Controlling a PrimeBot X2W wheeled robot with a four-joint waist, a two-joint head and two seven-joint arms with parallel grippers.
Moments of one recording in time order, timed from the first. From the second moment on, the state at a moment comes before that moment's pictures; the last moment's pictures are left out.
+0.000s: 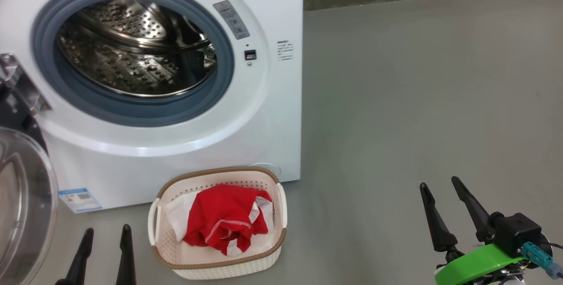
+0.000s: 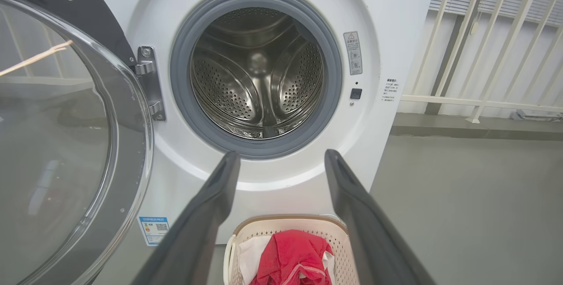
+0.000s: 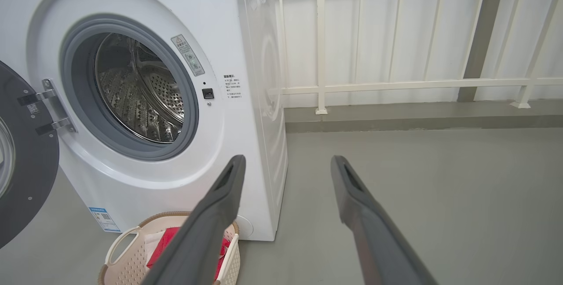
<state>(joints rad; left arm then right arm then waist) 0.09 0.05 0.15 0.11 -0.21 -0.11 -0.25 -0.02 -0.11 0.05 0.23 0.31 0.13 -0.26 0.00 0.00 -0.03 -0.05</state>
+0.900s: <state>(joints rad) 0.09 0.04 0.14 0.03 -0.19 -0.03 -0.25 -0.05 -0.12 0.11 0.22 0.32 0.13 -0.26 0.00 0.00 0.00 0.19</state>
